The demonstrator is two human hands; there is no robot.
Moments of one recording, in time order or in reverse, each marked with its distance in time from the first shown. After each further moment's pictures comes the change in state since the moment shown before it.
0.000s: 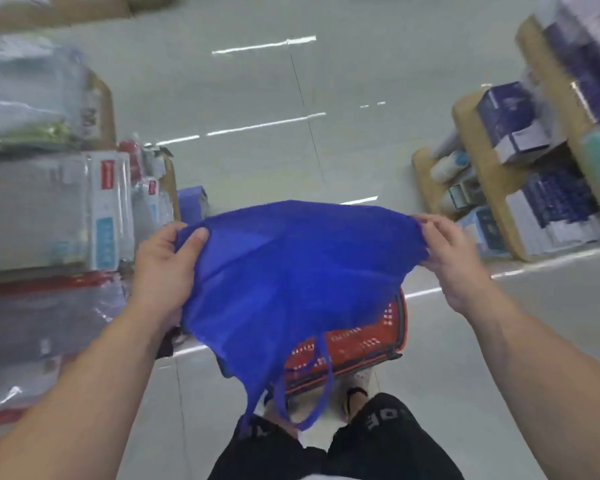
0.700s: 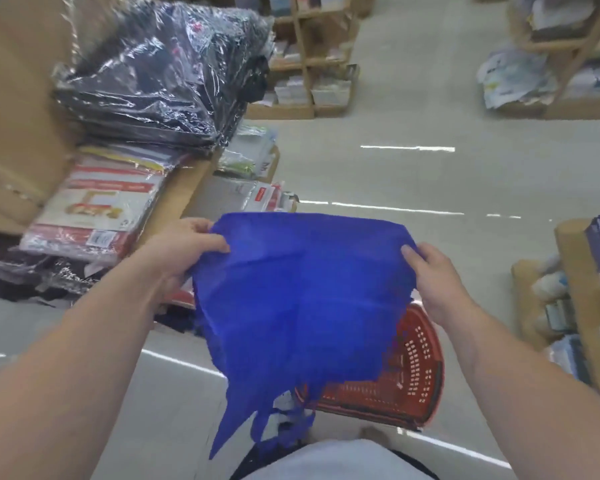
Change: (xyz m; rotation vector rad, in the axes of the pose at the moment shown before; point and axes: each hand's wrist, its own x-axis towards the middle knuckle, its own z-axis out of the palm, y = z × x) left_hand -0.226 0.146 -0.047 -0.015 0.178 -0.162; right_hand -0.041 -0.079 0.007 -0.038 -0.391 -0.121
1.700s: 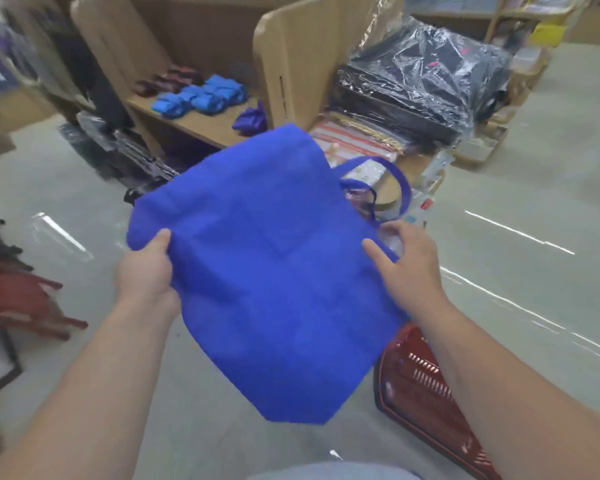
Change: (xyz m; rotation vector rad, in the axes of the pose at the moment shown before) left_hand -0.198 -0.218 -0.274 -0.880 0.972 0.125; right_hand -0.192 -0.049 0.337 -0.669 -0.181 -0.722
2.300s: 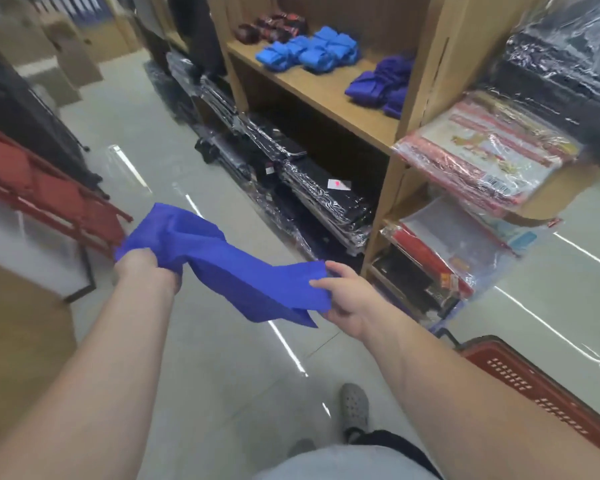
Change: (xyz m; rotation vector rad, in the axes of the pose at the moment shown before) left_hand 0.165 0.012 -0.180 -0.525 0.667 -0.327; right_hand -0.055 -0.163 0.216 0.783 -0.789 0.964
